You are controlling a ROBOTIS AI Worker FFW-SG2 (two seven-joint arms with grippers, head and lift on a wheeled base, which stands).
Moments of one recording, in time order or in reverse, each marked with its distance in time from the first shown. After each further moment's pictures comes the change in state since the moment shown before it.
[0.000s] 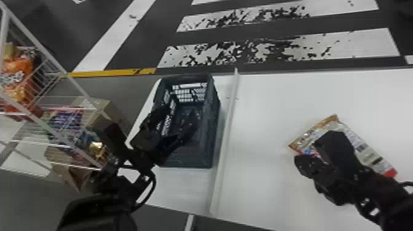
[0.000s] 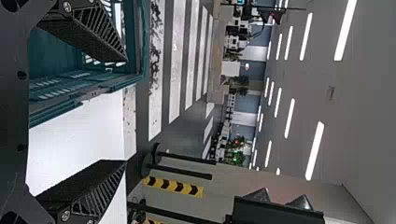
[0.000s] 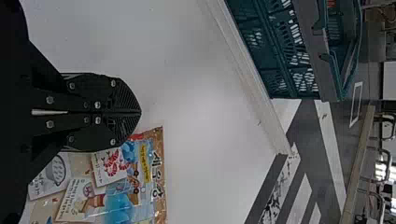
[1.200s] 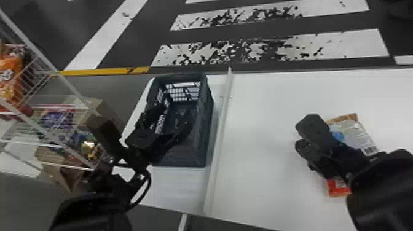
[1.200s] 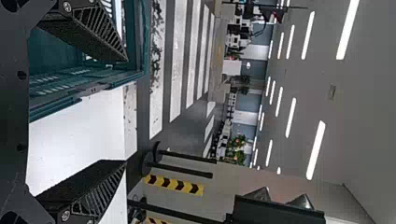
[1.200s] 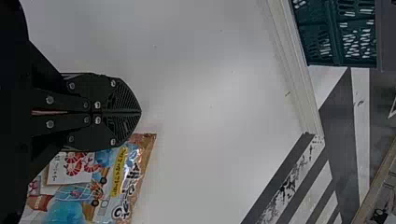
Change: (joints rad) left arm -0.006 0.000 -0.012 -0.001 -0.005 0.014 0.005; right arm -0.198 0.046 0.032 0.252 0.114 0.021 -0.049
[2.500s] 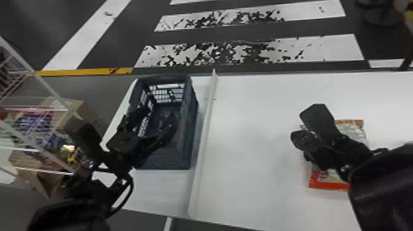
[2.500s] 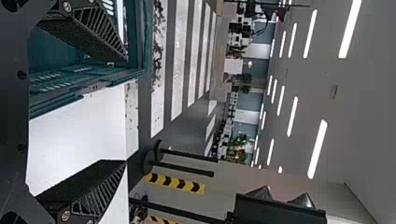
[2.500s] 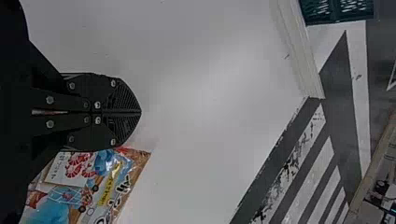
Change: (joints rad) left arm 0.009 0.000 -0.002 -0.015 0.001 0.011 -0.001; right arm 0.041 -0.001 -0.120 -0.106 -0.079 0.007 -0.015
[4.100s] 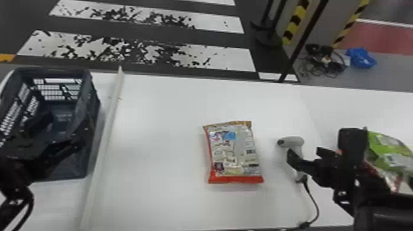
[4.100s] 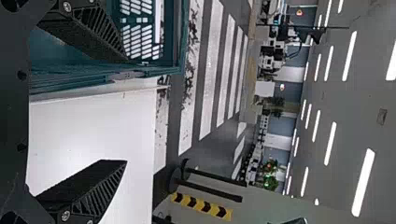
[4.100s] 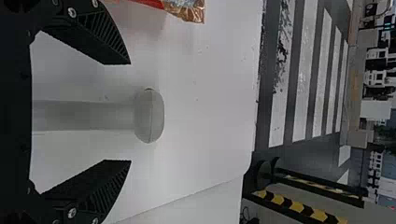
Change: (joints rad) left arm 0.002 0.000 -0.159 -0.054 -0.074 0.174 0.243; right arm 0.286 -0.030 -0.665 -0.210 -0.296 -0.021 -0.024
